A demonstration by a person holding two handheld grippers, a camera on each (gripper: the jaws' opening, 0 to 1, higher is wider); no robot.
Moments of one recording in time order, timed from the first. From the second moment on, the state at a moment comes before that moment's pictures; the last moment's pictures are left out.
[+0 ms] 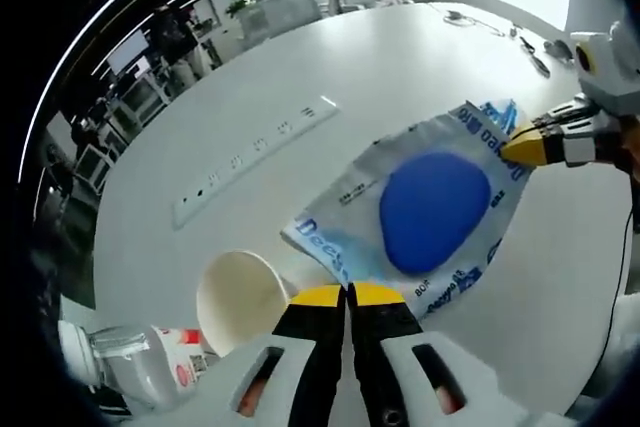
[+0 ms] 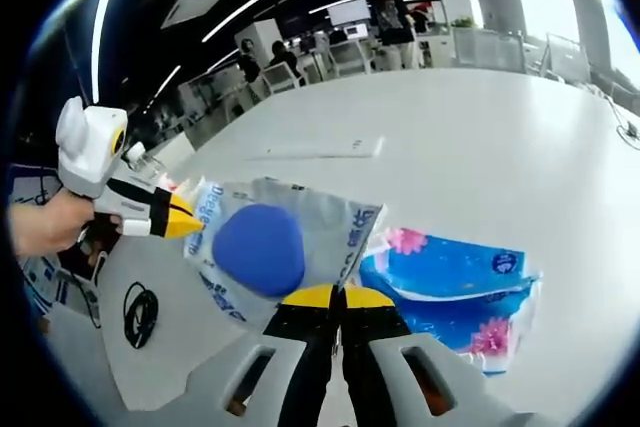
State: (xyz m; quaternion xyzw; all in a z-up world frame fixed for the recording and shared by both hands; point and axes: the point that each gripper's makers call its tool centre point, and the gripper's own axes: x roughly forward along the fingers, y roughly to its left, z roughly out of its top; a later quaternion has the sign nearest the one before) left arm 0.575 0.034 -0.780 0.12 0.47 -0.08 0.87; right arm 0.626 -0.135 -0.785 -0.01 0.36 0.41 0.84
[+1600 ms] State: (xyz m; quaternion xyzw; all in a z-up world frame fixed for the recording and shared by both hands) left arm 0.576 0.040 -0.809 0.16 0.51 -0.06 0.84; right arm 0.635 -0.131 -0.816 -0.07 0.37 0.41 0.83
